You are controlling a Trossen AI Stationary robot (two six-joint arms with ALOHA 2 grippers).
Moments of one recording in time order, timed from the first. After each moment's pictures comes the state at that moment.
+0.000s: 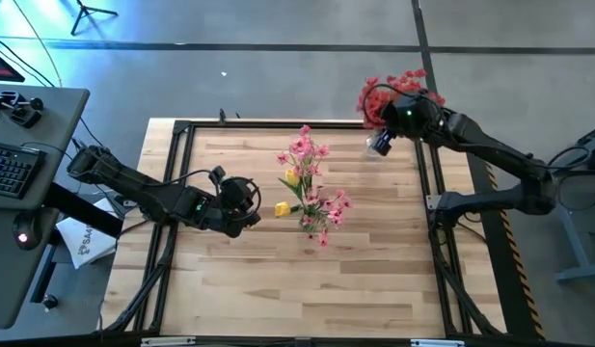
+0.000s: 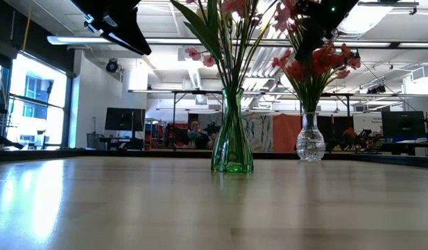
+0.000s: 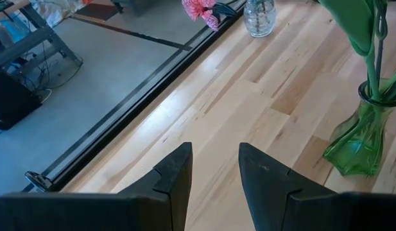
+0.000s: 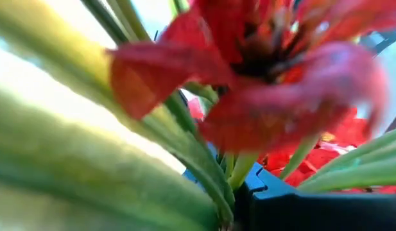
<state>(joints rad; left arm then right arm) -0.35 1.29 0.96 -0.67 -1.00 -0.59 -0.55 1.11 1.18 -0.75 0.28 -0.23</state>
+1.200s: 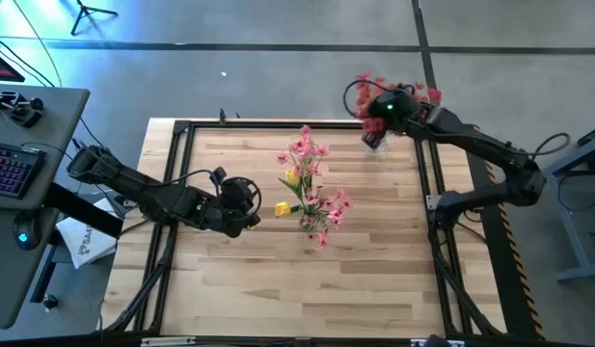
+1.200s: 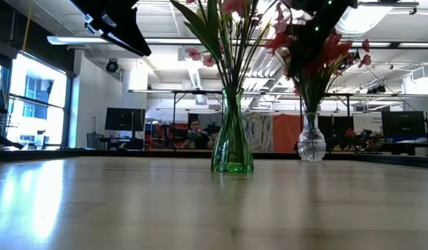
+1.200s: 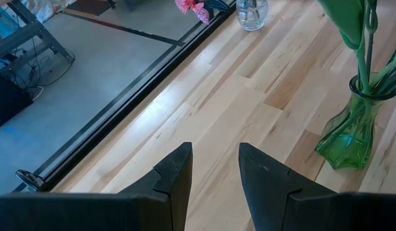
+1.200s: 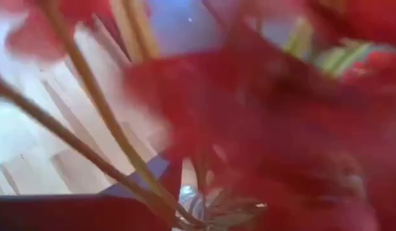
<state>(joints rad) -0.35 1.29 0.96 -0.68 -0.97 -0.59 -0.60 1.27 1.20 -0.71 0.34 -0.22</state>
